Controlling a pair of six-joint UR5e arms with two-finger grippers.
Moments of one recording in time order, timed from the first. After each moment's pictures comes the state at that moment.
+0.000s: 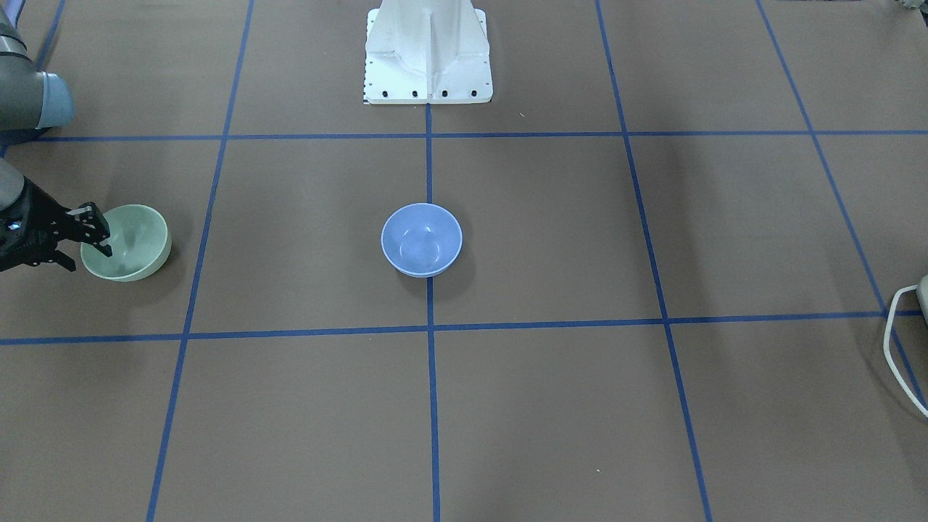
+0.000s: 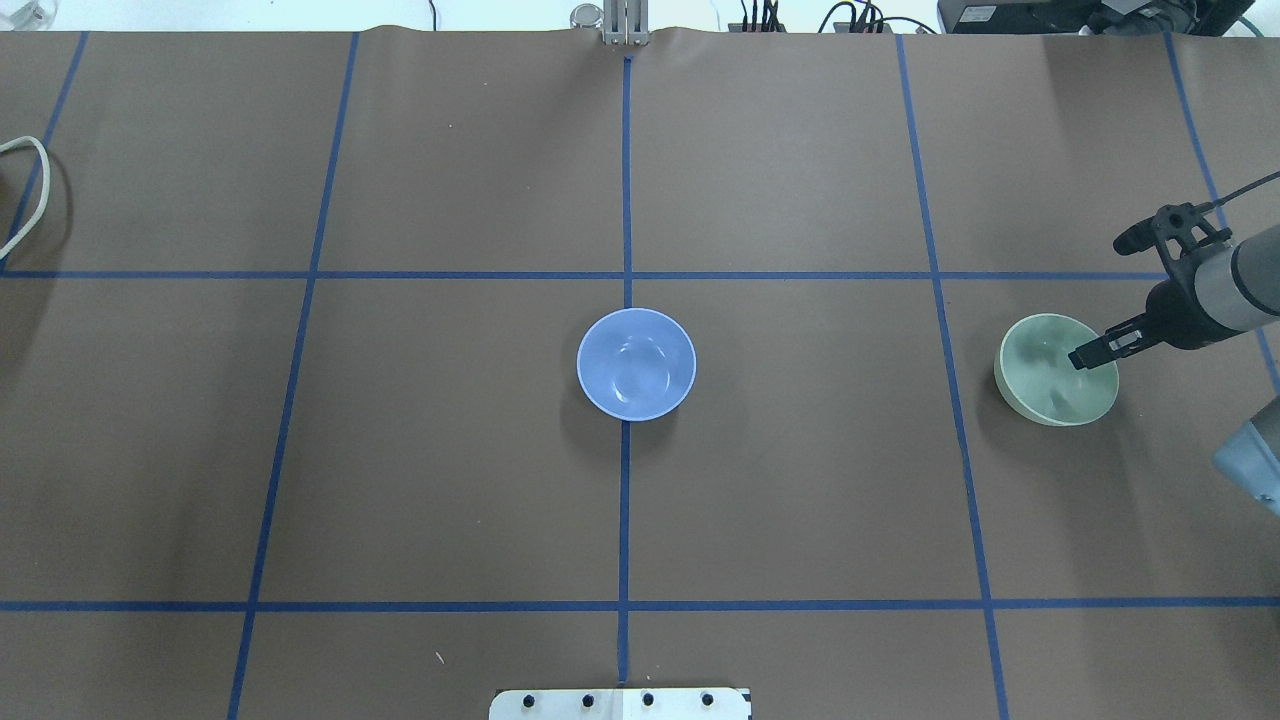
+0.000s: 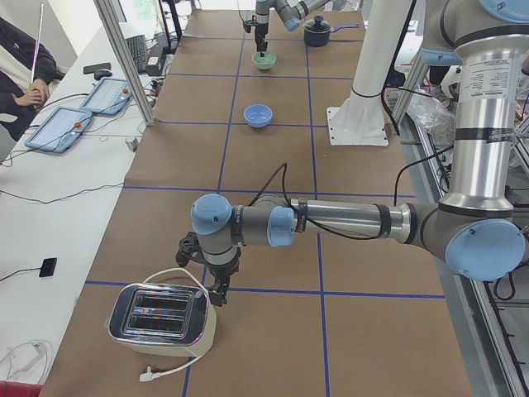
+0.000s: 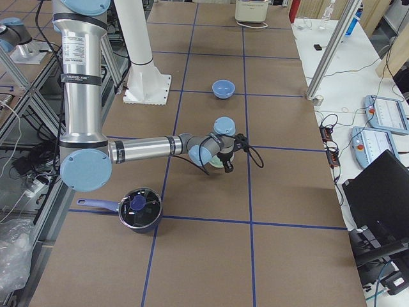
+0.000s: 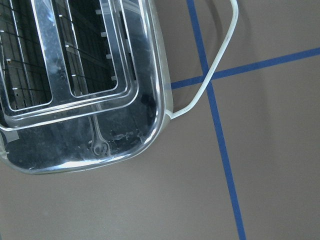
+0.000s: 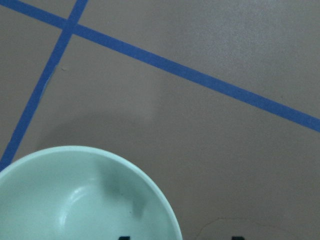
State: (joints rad) left arm -1.57 -1.56 -1.62 -1.52 -2.25 0.23; right arm 0.98 -1.59 1.64 -0.98 2.19 0.43
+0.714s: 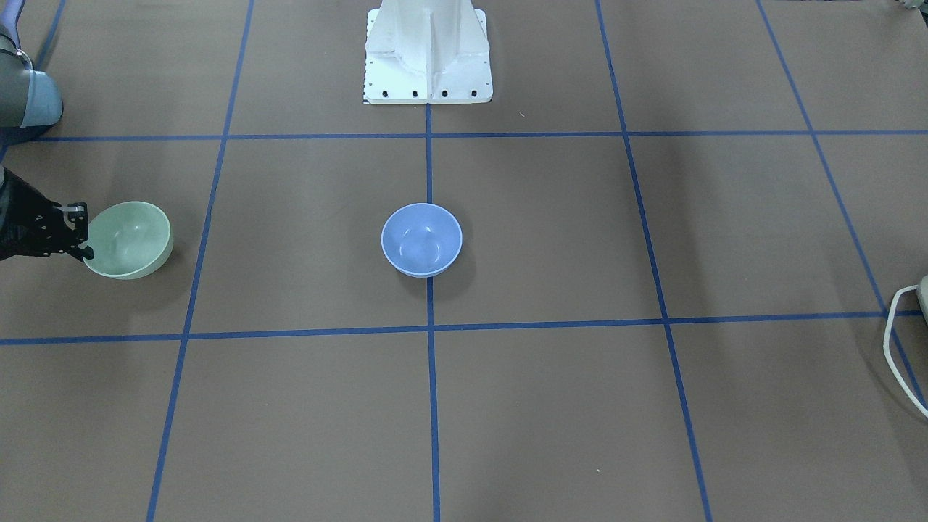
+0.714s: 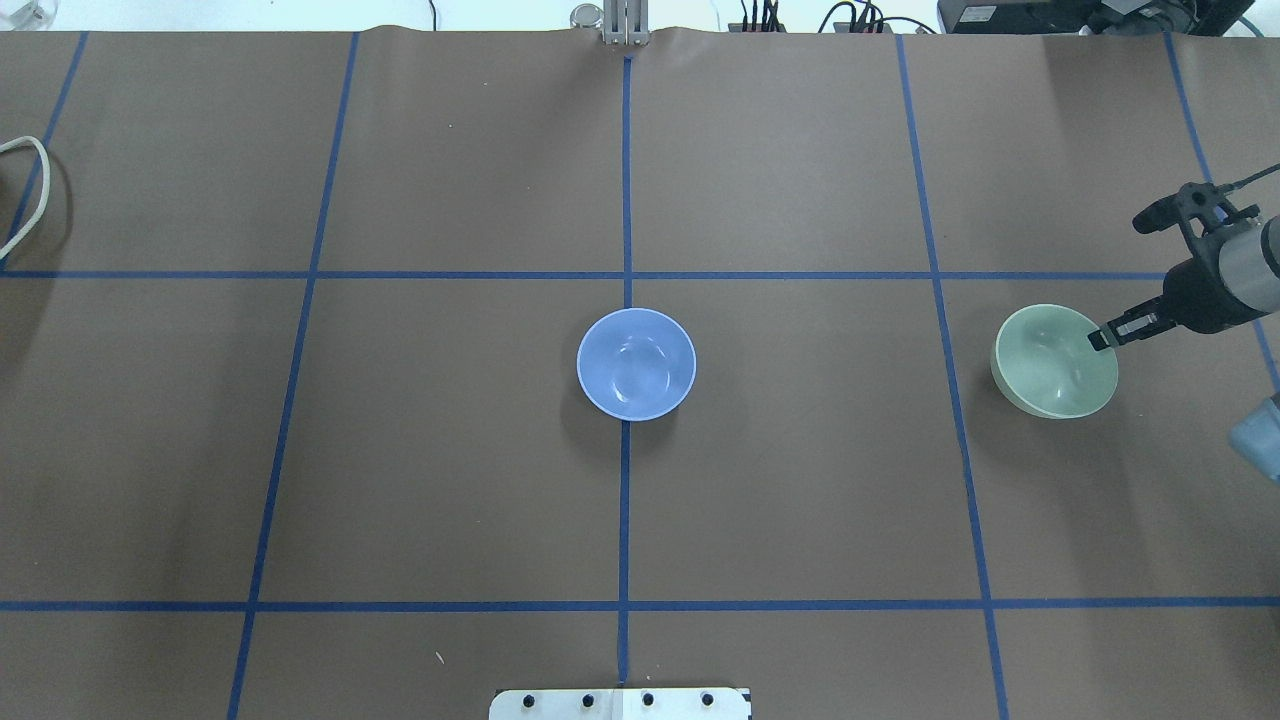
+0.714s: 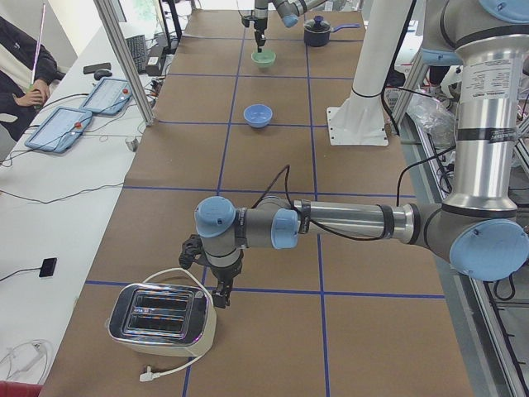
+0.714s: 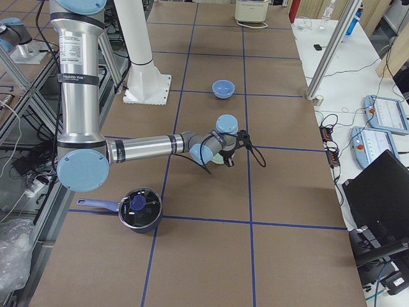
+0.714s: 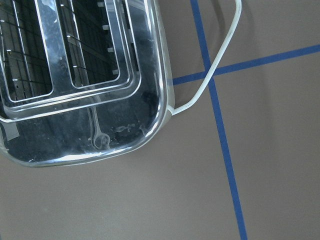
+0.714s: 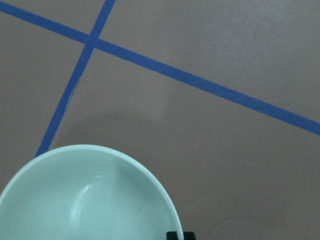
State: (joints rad) left arm -1.57 -1.55 -1.63 -1.52 -2.25 0.23; right arm 1.04 -1.58 1.66 -0.99 2.28 0.44
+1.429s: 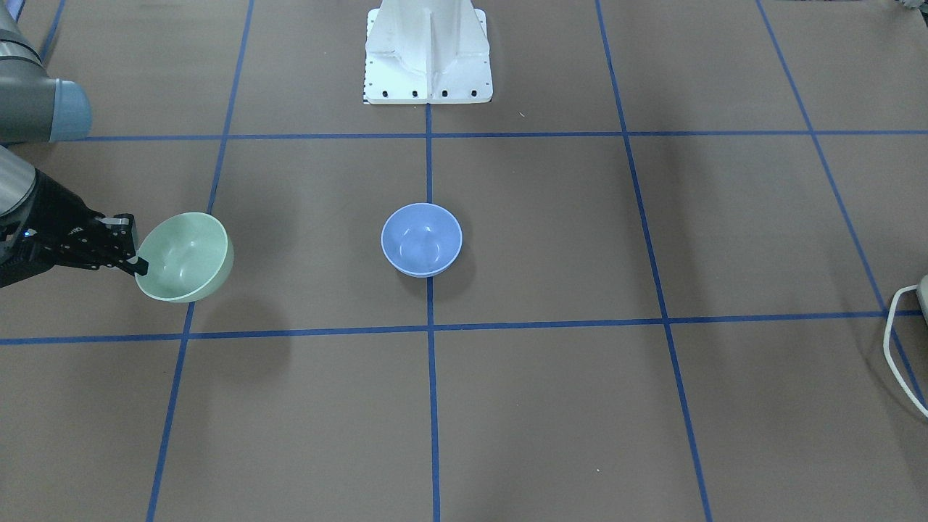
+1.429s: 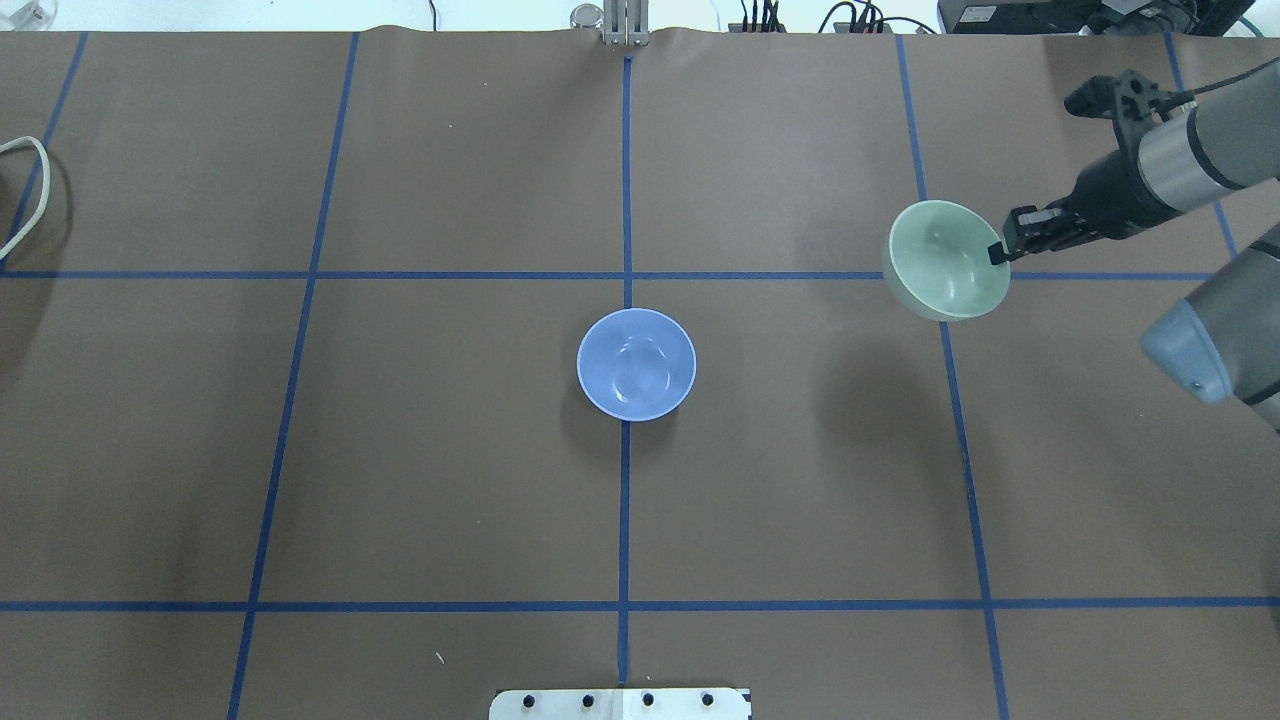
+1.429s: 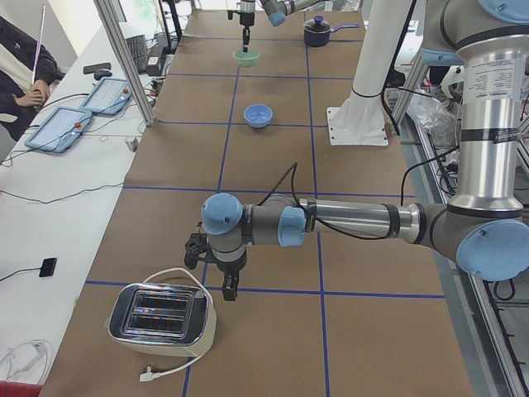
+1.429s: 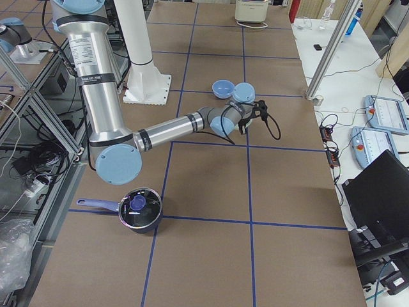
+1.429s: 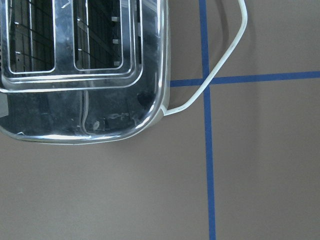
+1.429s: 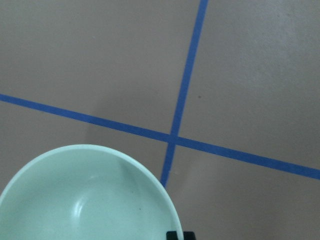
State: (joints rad) left arm -1.57 -1.52 -1.68 -1.53 -2.32 0.02; right arm 1.03 -1.32 1.70 -1.08 2.35 0.85
